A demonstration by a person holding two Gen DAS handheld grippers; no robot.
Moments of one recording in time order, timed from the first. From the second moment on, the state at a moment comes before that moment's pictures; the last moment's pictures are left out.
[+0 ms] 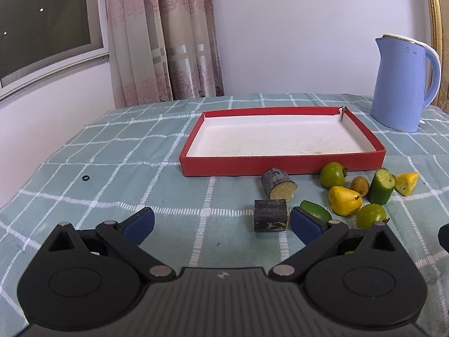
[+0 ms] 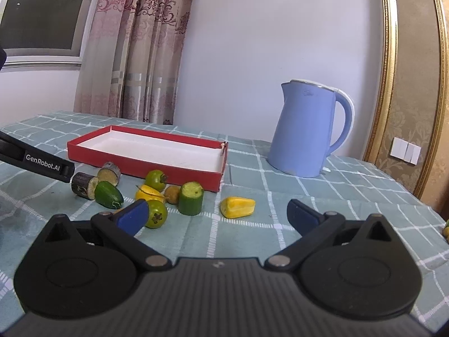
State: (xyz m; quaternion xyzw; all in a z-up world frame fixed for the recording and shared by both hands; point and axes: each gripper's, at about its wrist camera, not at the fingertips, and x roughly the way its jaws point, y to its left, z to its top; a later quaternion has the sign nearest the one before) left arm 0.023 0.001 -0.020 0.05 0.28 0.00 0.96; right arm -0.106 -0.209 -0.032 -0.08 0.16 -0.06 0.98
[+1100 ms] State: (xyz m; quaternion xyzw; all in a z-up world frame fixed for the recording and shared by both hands) left arm 0.026 -0.005 -0.021 0.06 0.29 0.01 0.96; right arm -0.104 -0.211 -0.036 -0.08 0.15 -0.07 0.98
